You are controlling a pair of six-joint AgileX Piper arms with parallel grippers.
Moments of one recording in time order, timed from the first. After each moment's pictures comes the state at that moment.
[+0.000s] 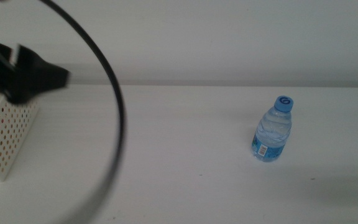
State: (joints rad) left arm 0.08 1.07 -1.12 -0.57 1.00 0.71; right arm -0.01 0.00 0.00 -0.07 0.15 0.14
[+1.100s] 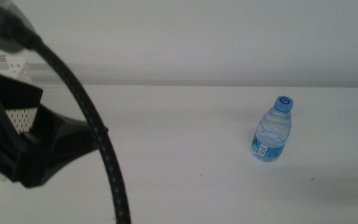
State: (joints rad) left arm -0.48 0.85 -1.08 -0.23 1.03 0.16; right arm -0.01 0.00 0.00 -0.07 0.15 0.14
